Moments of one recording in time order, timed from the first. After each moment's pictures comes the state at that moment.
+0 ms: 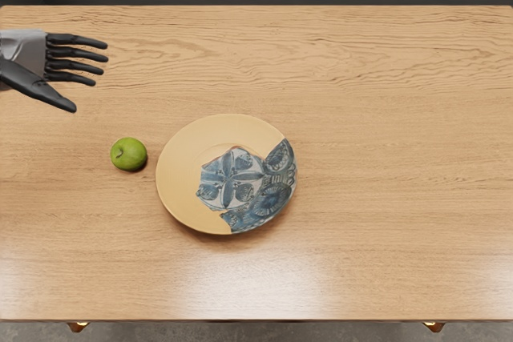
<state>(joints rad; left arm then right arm) -0.91 1.03 -0.66 -1.26 0.18 -0.61 0.37 0.04 0.00 0.00 0.15 0.04 -0.01 0.16</state>
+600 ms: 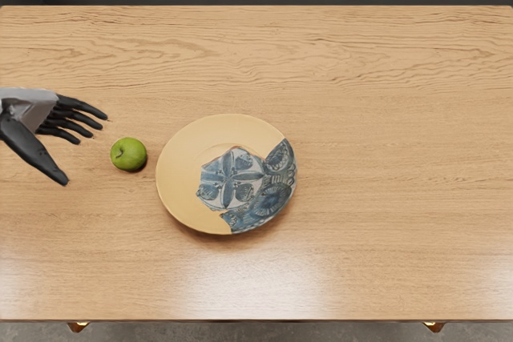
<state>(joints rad) -0.87 1.19 -0.60 -1.63 0.42 -0.45 0.51 0.05 0.00 0.00 0.15 0.04 -0.01 0.16</state>
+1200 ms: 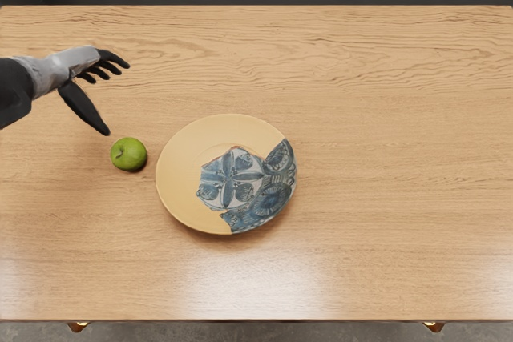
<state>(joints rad) -1.13 0.93 -0.31 -1.67 0.88 0.01 0.61 0.07 0.00 0.00 0.15 0.04 -0.01 0.16</state>
